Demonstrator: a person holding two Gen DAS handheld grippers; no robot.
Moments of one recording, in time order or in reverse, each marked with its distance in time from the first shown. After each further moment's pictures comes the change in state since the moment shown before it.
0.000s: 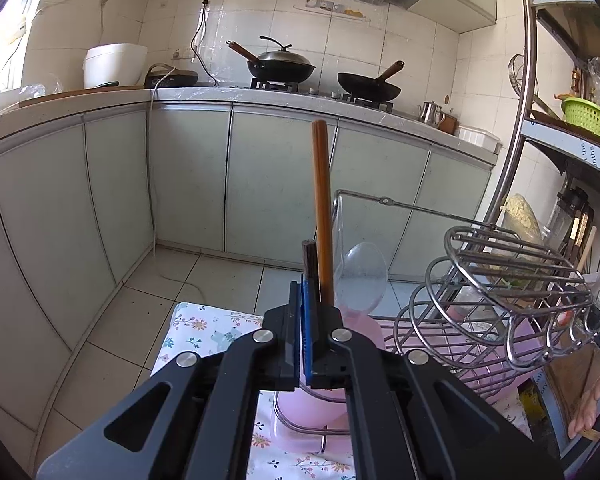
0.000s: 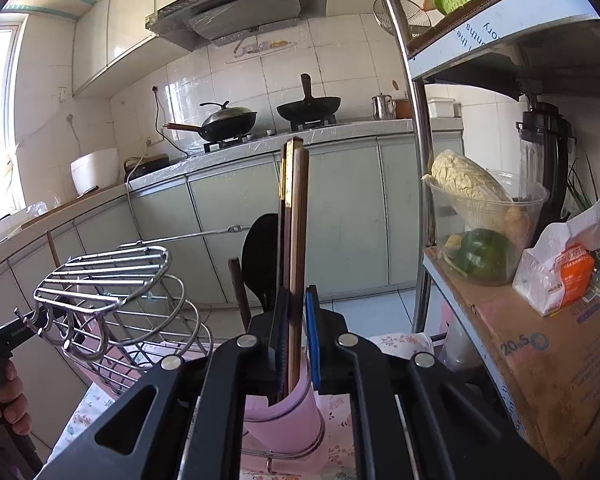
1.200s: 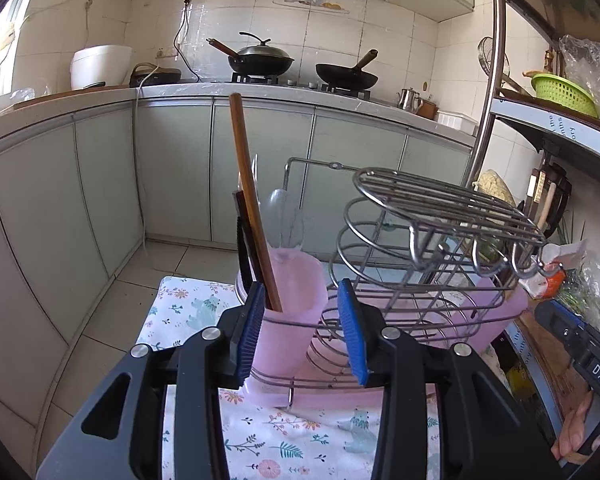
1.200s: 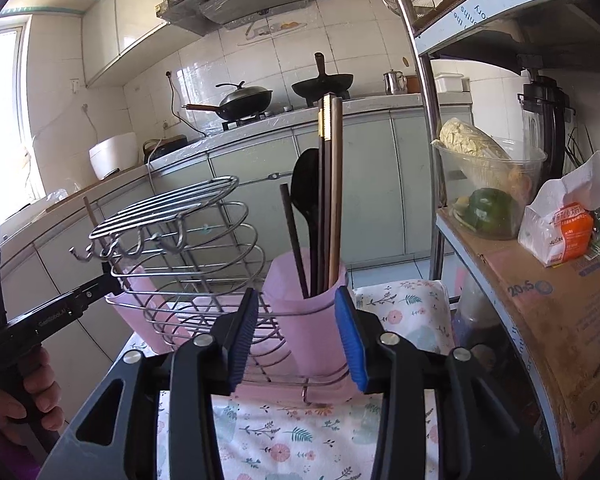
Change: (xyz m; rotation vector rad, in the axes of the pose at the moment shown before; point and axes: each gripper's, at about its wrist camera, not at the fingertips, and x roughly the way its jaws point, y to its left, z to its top) left arm -0.038 -0.027 -0.034 0.040 0.027 -0.051; right arm -0.053 0.020 -0.039 0.023 0.078 0.063
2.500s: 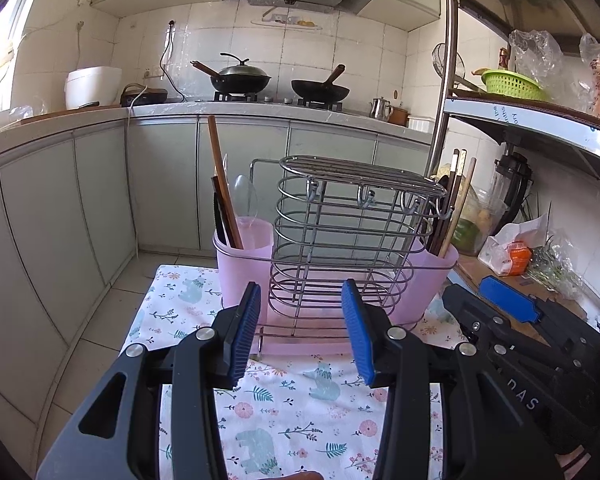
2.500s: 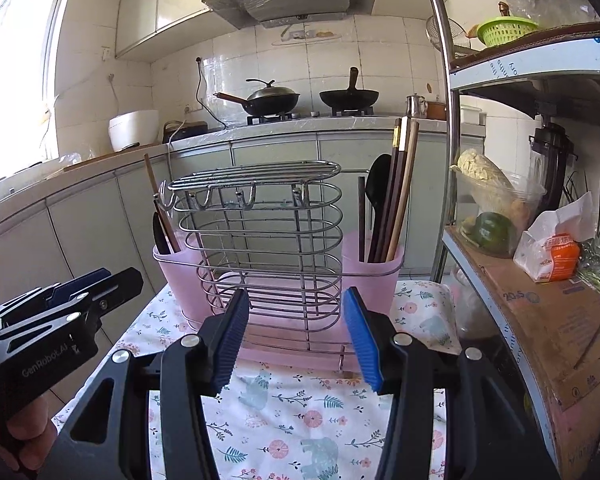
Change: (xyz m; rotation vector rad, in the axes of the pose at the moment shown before) left arm -0.081 -0.033 -0.044 0.049 -0.060 -0.045; right arm -0.044 0.068 -0.030 -0.144 -0.017 -0.026
